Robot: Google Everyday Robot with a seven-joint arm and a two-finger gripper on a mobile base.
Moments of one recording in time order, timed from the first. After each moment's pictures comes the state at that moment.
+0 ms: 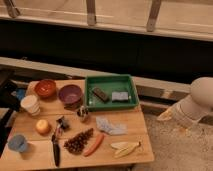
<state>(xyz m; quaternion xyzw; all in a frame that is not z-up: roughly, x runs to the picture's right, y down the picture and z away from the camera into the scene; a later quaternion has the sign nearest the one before) 0.287 0.159 0.609 -0.17 0.25 0.90 0.30</state>
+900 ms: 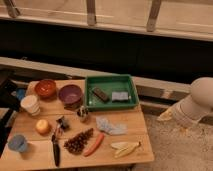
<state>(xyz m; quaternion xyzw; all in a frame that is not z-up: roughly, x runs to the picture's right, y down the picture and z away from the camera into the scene) 0.287 0.160 0.609 -0.16 0.25 0.90 0.30</state>
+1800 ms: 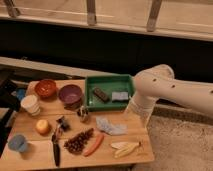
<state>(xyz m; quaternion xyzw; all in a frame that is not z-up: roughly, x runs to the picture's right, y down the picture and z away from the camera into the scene) 0.141 0.135 0.647 -0.19 0.27 0.84 0.42</state>
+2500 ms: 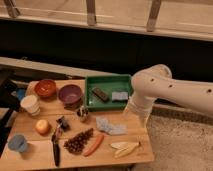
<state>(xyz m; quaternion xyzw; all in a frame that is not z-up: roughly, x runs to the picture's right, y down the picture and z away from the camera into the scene) 0.131 0.134 0.652 -0.19 0.27 0.83 0.44</state>
